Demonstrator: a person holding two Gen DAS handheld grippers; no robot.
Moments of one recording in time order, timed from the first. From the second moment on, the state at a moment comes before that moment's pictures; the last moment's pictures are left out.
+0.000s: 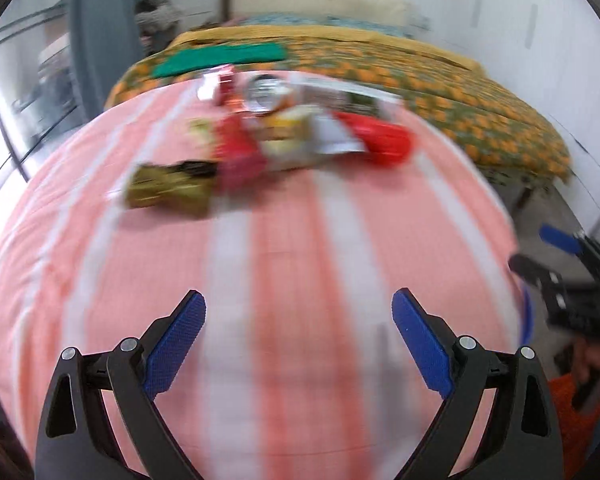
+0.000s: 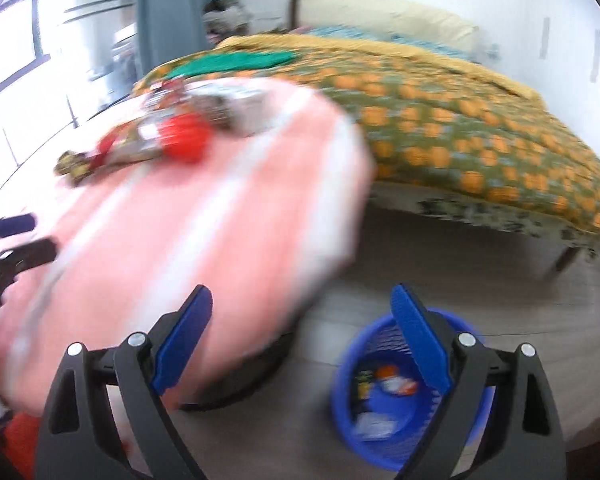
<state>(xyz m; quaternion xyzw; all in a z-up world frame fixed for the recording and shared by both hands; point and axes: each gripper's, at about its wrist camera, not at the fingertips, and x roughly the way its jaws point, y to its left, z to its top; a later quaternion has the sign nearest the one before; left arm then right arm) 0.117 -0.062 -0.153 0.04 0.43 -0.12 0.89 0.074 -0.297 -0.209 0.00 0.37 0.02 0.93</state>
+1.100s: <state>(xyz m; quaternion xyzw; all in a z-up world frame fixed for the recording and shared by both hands) 0.217 0.017 -0.158 0.03 0.46 0.01 0.89 0.141 -0.182 -0.213 -0.03 0.40 0.05 0.92</state>
